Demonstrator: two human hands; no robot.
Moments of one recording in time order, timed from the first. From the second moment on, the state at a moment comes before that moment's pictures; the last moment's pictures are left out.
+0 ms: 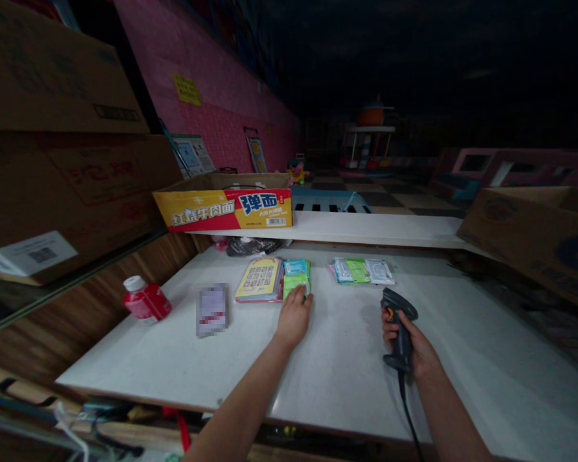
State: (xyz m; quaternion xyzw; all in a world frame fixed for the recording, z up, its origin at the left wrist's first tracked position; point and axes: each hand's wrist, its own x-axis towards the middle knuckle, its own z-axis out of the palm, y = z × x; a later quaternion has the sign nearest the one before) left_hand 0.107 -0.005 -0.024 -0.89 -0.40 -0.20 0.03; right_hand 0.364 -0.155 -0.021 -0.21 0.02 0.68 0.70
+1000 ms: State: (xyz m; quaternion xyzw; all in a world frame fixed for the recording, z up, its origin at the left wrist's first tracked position) left_hand 0.266 0.045 0.022 -0.70 -0.62 -0.28 -0.22; right_hand 0.367 -0.141 -0.029 -0.20 -0.01 0.68 0.71
